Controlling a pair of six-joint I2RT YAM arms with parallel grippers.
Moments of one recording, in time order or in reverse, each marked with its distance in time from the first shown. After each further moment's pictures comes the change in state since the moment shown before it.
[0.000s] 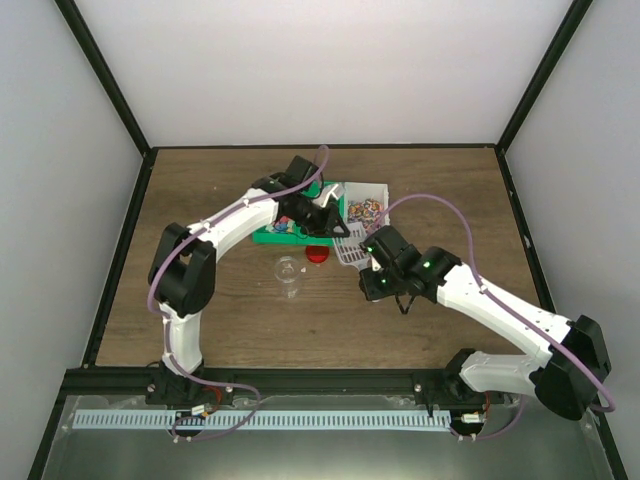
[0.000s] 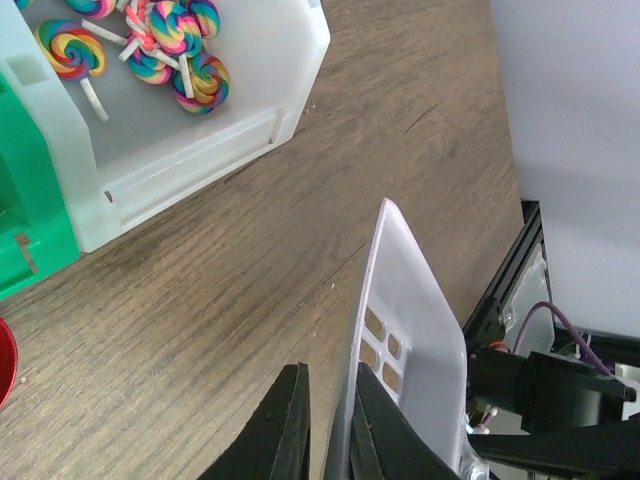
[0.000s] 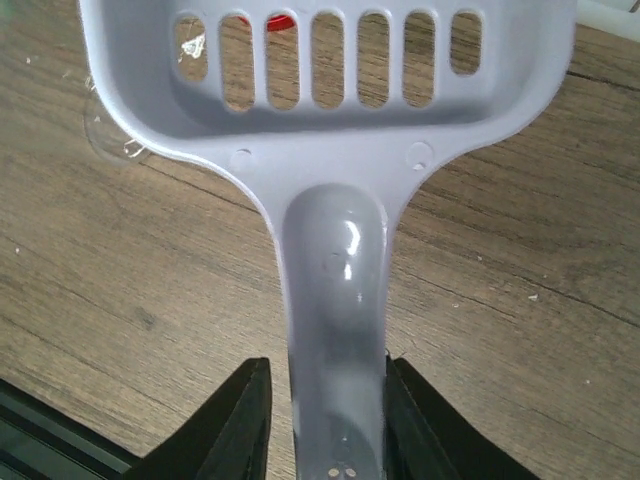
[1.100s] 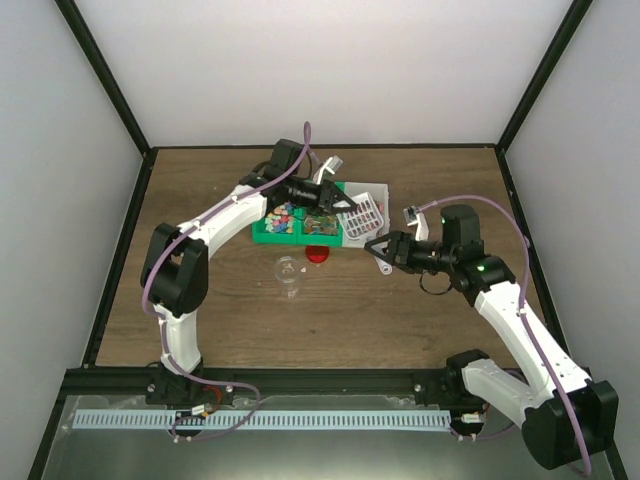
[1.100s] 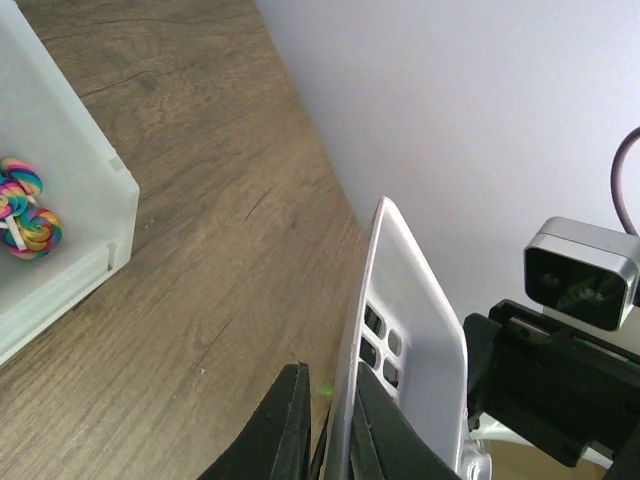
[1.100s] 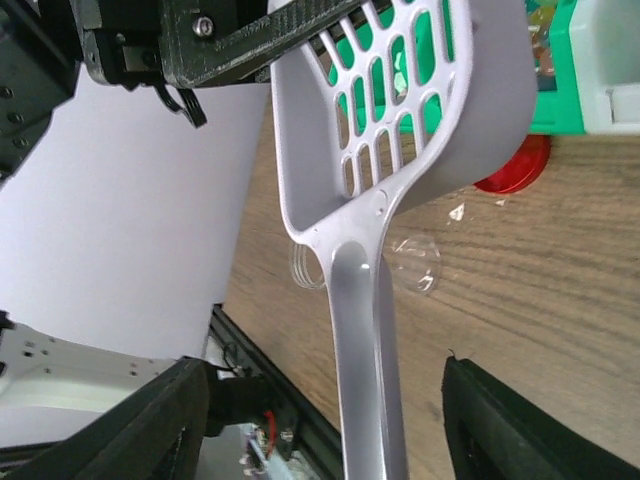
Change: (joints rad) left arm 0.067 -0.032 -0.028 0.353 0.280 -0.160; right arm -0.503 -0.227 -0.144 0.383 -0.762 0.213
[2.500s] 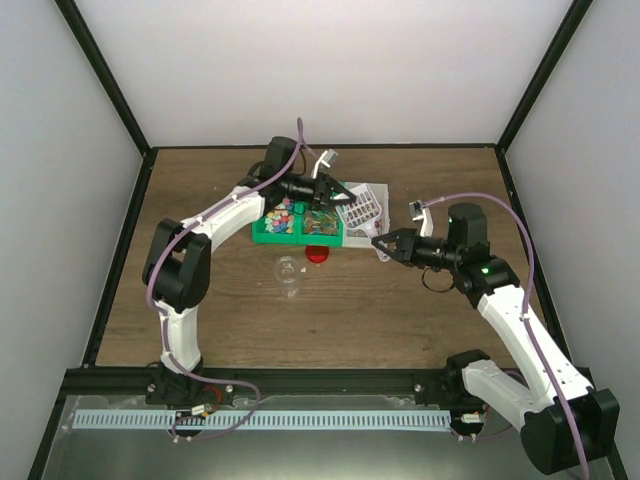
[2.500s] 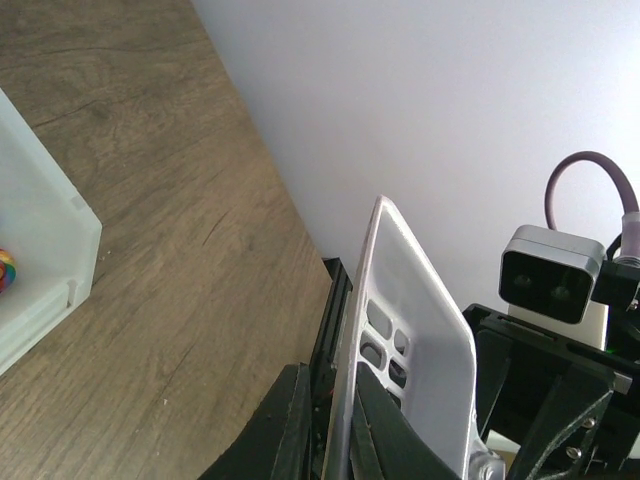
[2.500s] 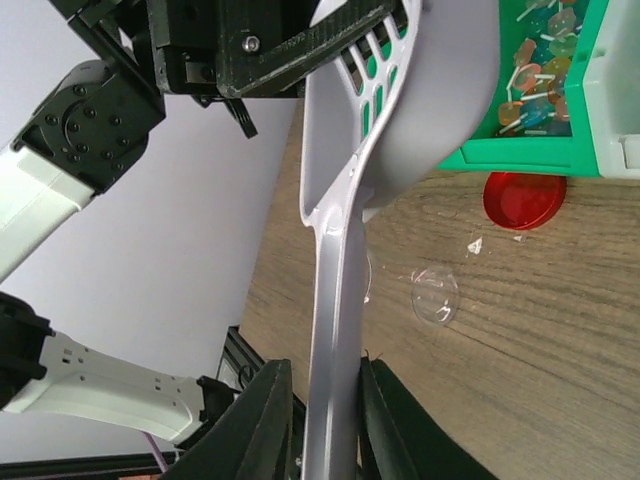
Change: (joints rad) left arm 0.036 0.030 -0.038 0.240 0.110 -0.159; right arm -0.024 -0.028 -0.002 0.071 -0.016 0.048
